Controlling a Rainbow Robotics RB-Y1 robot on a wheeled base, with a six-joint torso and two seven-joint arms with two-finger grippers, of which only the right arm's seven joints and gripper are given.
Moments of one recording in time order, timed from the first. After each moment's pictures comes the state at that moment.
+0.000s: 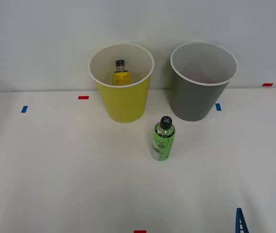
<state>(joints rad) 1.03 -0.05 0.04 -1.87 0.27 -1.02 1.17</state>
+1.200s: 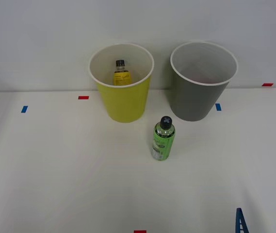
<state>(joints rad) 1.03 -0.05 0.04 -1.87 0.27 -1.02 1.17</state>
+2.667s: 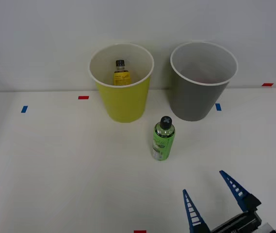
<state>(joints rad) 0.67 -0.39 0.34 -1.83 0.14 -0.80 1.32</state>
